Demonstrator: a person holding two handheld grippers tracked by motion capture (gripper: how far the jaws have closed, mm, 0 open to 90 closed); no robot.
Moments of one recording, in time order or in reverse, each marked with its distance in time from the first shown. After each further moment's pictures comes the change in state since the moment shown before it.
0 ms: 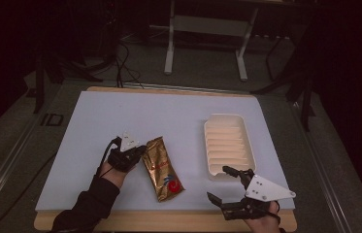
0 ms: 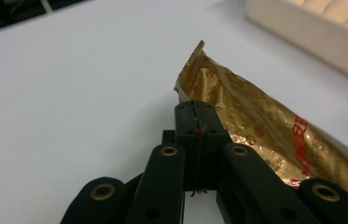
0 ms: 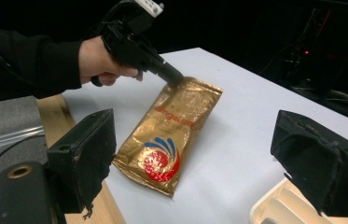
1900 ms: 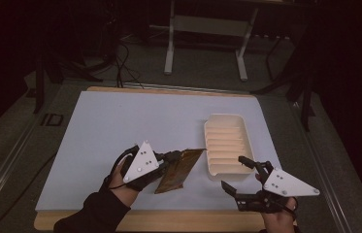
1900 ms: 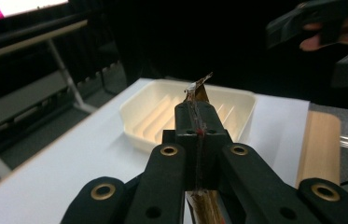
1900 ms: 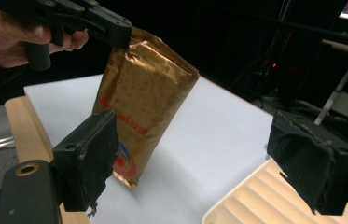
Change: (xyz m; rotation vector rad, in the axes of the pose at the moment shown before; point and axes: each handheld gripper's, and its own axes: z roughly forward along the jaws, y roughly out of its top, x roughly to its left) left arm -0.091 0.068 -0.089 -0.377 -0.262 0.319; right arm -0.016 0.027 -0.029 -0.044 -0.092 -0.030
